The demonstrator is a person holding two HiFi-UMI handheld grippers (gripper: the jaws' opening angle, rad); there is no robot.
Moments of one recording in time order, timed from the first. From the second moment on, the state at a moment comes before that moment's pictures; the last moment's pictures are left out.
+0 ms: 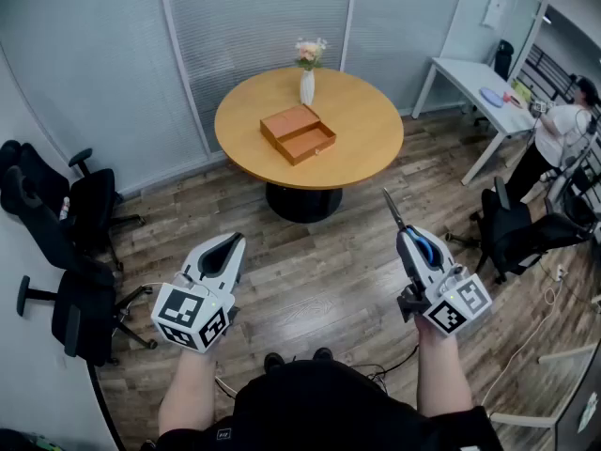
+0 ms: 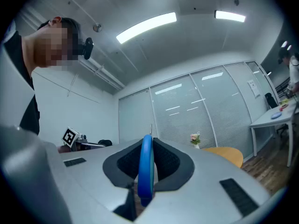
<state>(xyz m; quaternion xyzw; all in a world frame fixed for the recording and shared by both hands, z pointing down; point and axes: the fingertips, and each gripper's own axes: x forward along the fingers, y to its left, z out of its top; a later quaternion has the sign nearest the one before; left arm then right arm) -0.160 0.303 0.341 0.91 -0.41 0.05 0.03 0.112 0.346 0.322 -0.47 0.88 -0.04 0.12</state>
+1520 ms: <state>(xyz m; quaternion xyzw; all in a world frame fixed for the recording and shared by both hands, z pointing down) -0.094 0.267 0.377 0.90 -0.43 0.06 0.06 0.197 0.301 0.353 -0.45 0.88 -0.09 0.13</state>
